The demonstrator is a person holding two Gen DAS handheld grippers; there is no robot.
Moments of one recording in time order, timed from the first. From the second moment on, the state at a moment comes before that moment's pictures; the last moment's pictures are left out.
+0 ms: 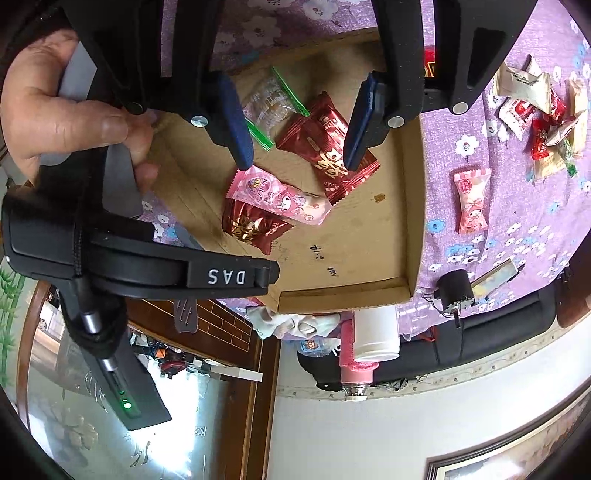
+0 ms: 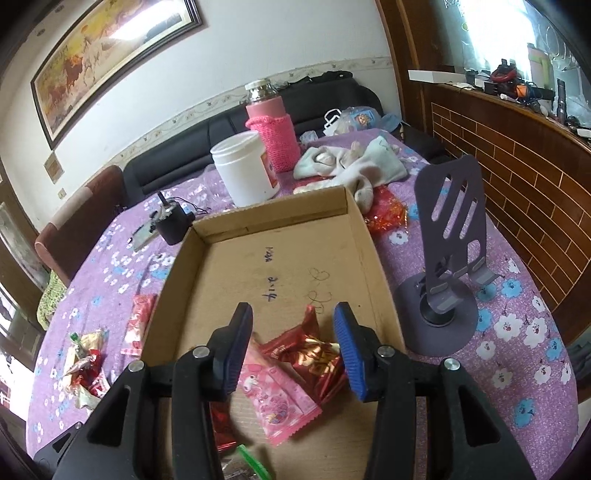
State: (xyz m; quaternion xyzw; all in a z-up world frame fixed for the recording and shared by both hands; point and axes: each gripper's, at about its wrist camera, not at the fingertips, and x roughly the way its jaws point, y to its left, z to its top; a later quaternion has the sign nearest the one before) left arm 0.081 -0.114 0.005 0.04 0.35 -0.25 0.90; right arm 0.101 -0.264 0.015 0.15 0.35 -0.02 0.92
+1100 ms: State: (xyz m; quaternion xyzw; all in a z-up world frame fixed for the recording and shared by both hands) left arm 0.084 0.004 0.044 -0.01 0.37 -0.14 0.92; right arm 0.089 -0.240 0.029 0.13 0.32 0.01 0.94
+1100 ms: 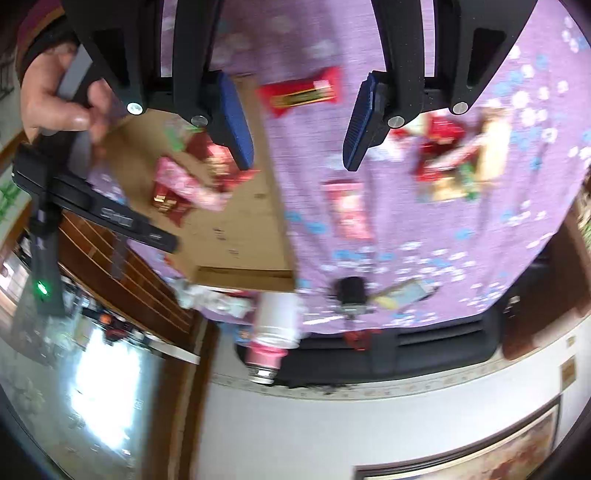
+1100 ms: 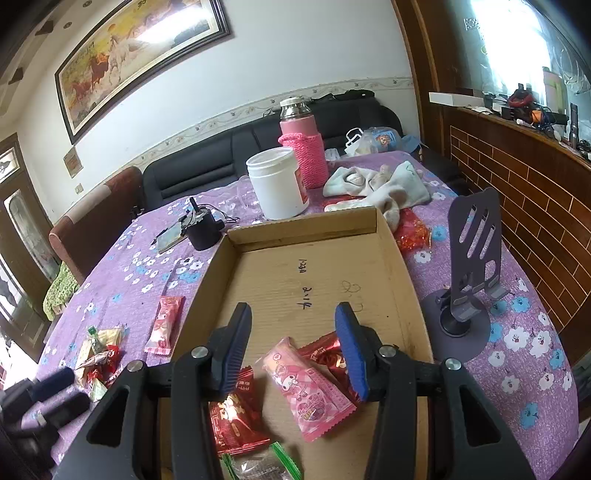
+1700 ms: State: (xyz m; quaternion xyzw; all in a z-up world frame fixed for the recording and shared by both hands) left arm 0.152 0.162 -0.020 -0.07 0.45 0.03 0.89; right arm 0.091 -0.232 0.025 0.12 0.33 0.01 0.94
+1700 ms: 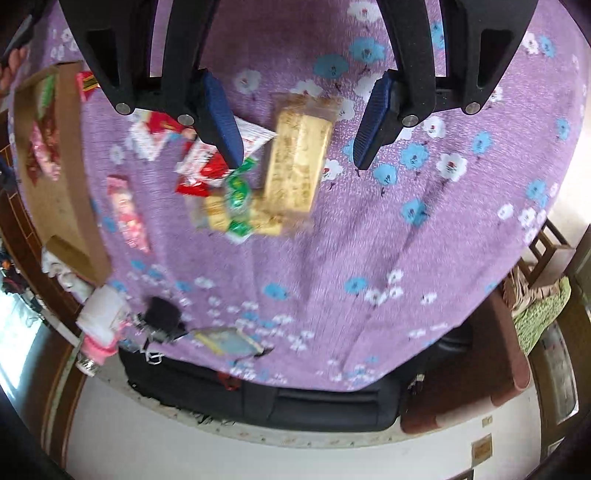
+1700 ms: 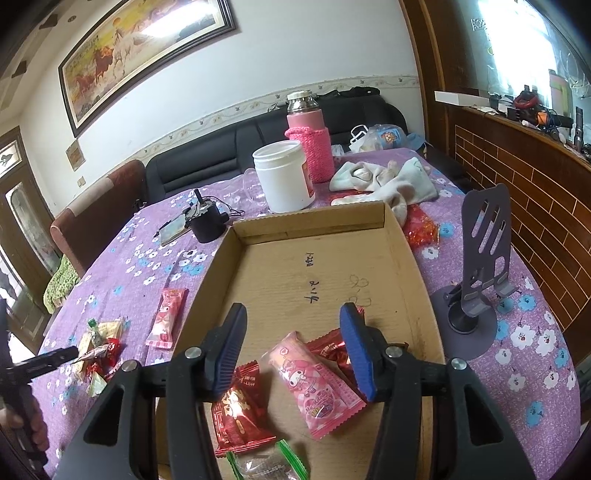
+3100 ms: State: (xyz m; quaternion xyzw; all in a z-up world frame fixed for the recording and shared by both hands) left arm 0.151 0.180 -0.016 -0.05 0.40 0.07 0.91; right arm 0.080 -0.026 -0.029 -0.35 0.50 0.35 0.71
